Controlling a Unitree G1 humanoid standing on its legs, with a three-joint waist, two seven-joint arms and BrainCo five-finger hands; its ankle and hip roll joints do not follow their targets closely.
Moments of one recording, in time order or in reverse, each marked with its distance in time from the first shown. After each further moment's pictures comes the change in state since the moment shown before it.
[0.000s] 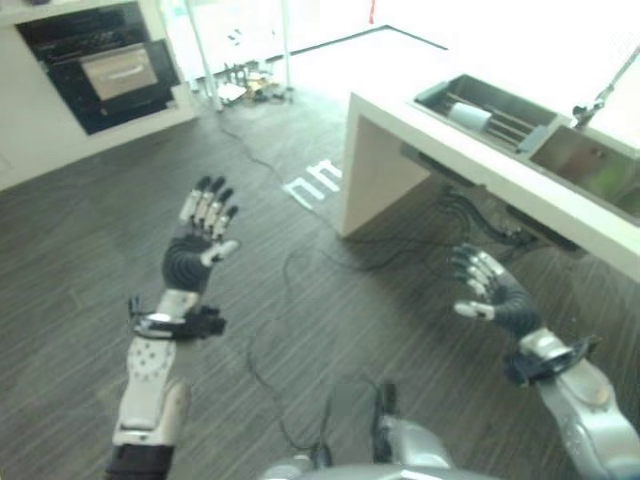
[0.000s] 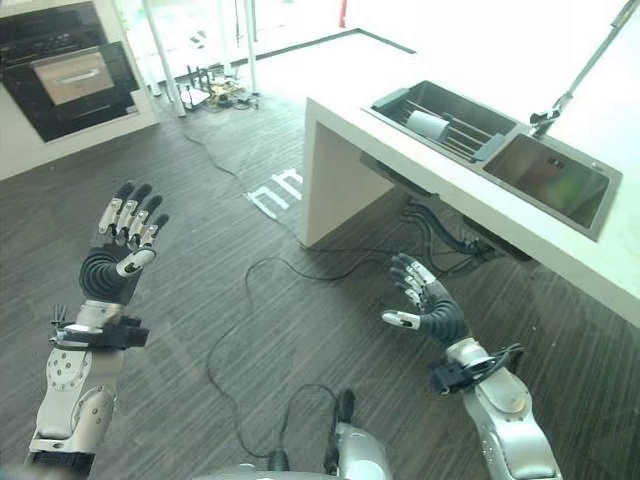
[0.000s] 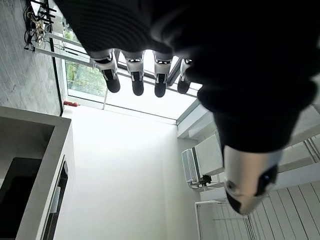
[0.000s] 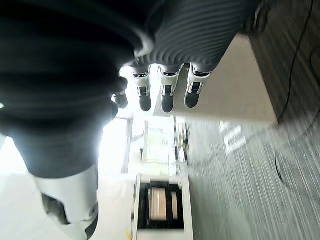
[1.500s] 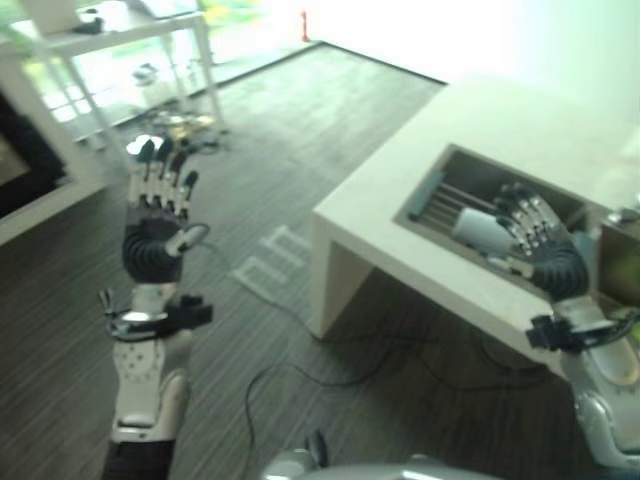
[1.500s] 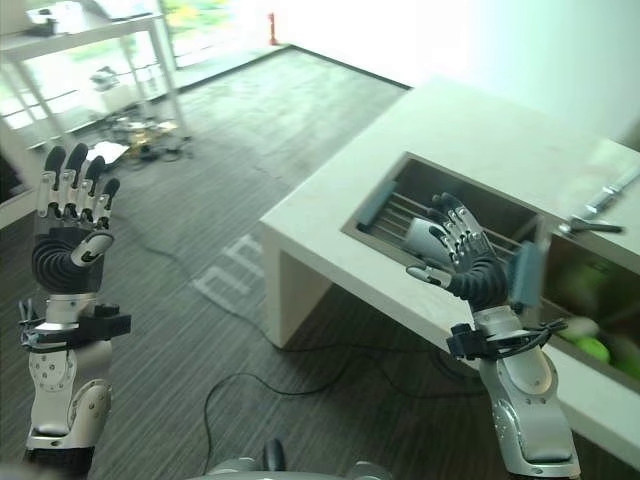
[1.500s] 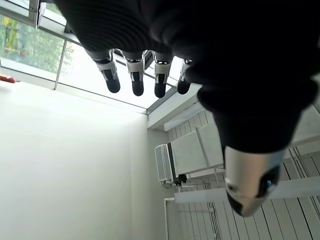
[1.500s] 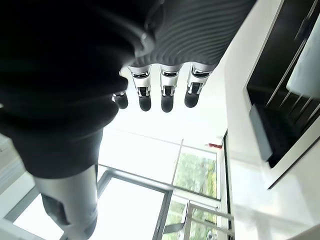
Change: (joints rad) left arm -0.023 0.018 0.057 -0.093 0.017 -0.148 0.116; right arm -0.098 0.003 -0.085 -0.144 -0.012 -0.024 -0.132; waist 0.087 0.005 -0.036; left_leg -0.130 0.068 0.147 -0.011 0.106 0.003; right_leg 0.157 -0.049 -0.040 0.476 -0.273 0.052
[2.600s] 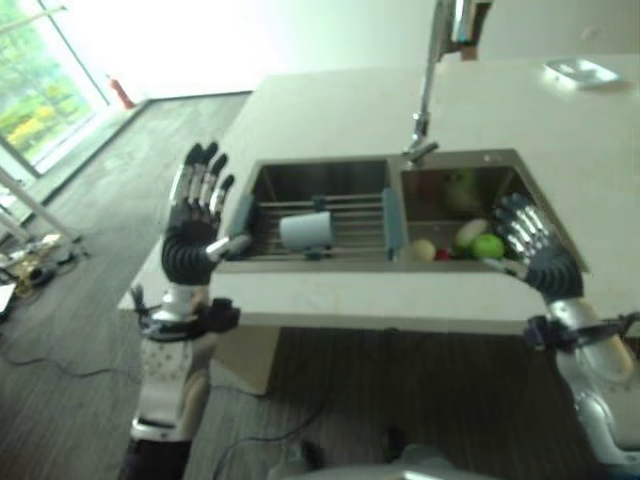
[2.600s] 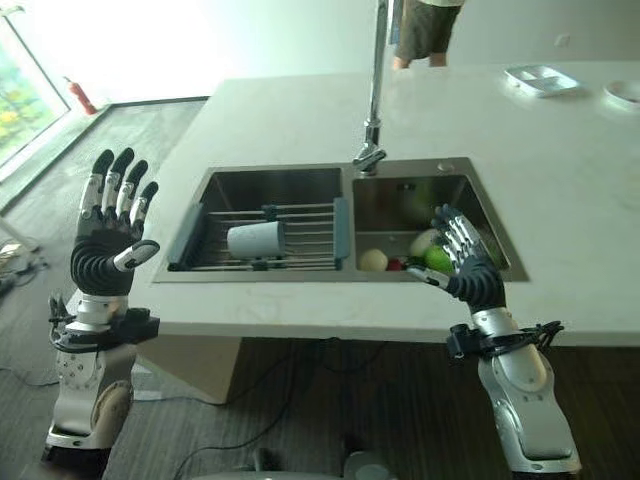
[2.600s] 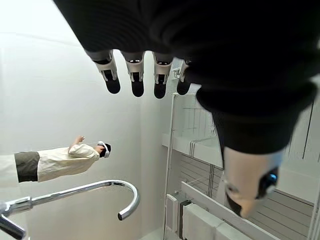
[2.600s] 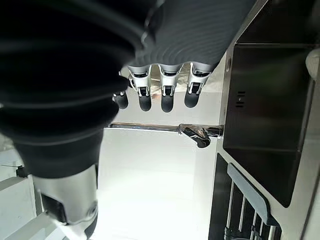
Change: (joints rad) left arm -0.019 -0.023 -0.083 0.026 0.104 -0.016 0.037; right arm -0.003 -0.036 0.032 0.057 -0.009 0.028 -0.045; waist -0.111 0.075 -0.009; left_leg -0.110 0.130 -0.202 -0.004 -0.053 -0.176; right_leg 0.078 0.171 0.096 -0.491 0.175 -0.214
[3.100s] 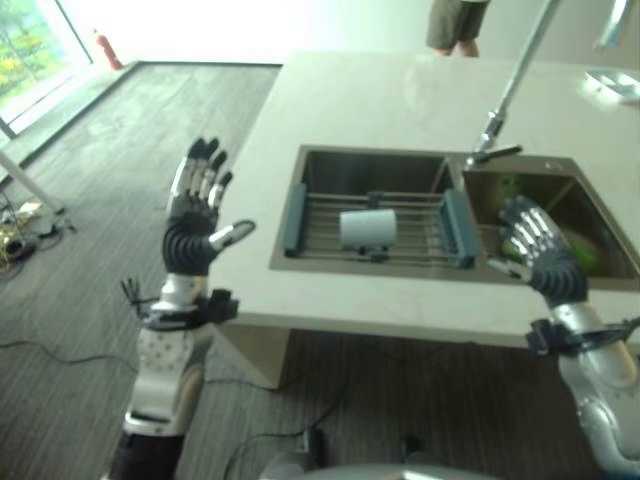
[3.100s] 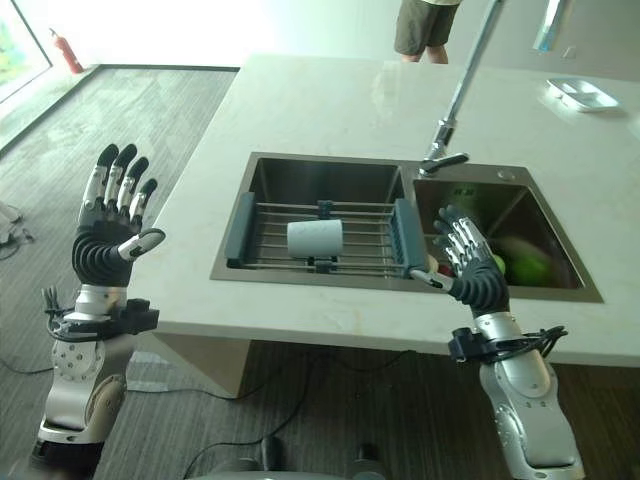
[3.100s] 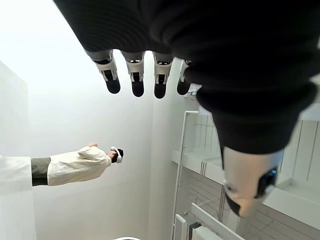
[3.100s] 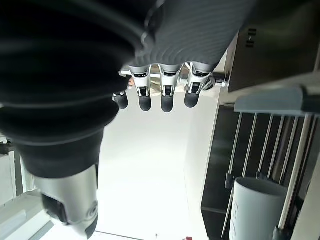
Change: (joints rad) left arm -0.081 0.044 -0.002 -0.068 0.060 0.125 0.005; right arm 0.000 0.011 -0.006 -0.040 0.020 0.013 -0.029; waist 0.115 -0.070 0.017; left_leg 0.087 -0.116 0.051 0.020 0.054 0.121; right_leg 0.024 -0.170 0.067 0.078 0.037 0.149
